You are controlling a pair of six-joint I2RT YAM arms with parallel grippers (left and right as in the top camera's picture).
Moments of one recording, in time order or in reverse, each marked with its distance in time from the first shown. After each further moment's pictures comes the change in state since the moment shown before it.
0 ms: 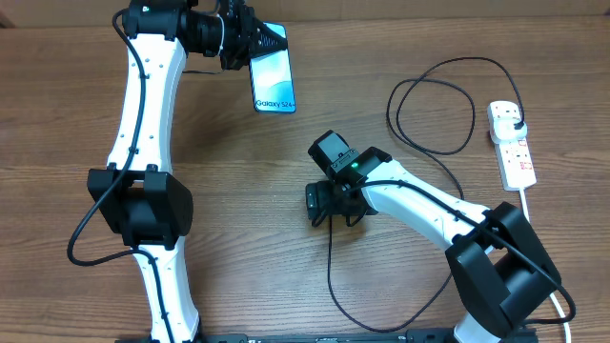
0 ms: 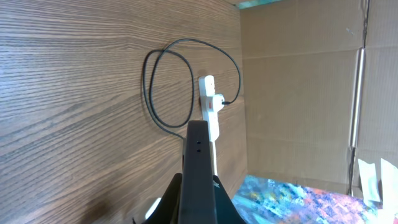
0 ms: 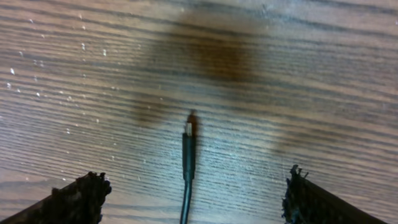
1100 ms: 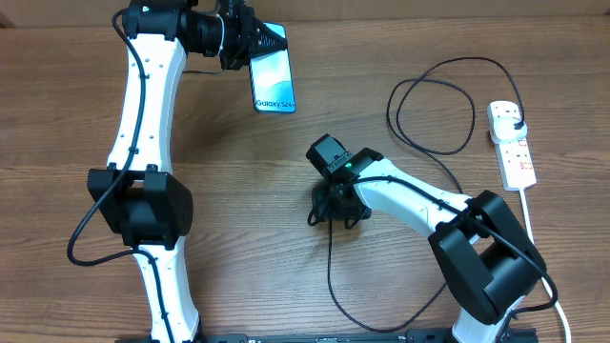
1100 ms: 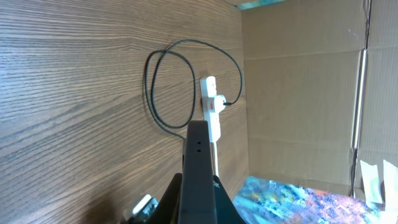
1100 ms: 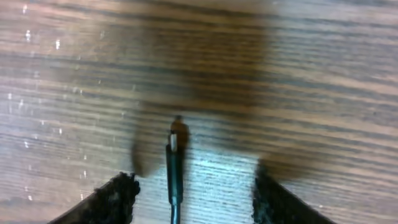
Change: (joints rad) left arm 0.000 0.000 0.000 0.002 -0.006 -0.001; right arm 0.000 0.071 0.000 0.008 -0.014 0.017
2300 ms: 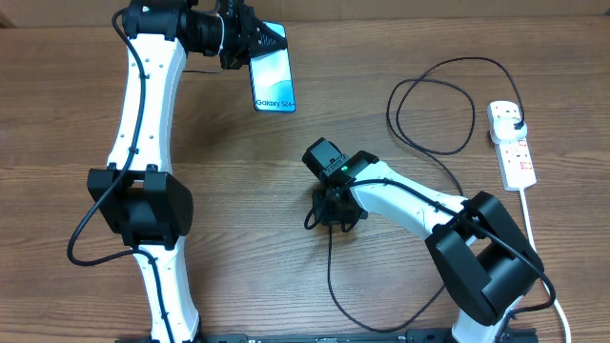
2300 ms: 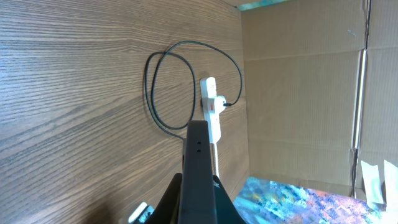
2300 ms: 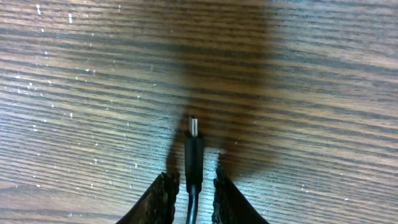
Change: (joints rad) left arm 0.000 0.000 0.000 0.006 -0.001 0.000; right arm 0.023 0.003 0.000 -0.005 -0.021 0.003
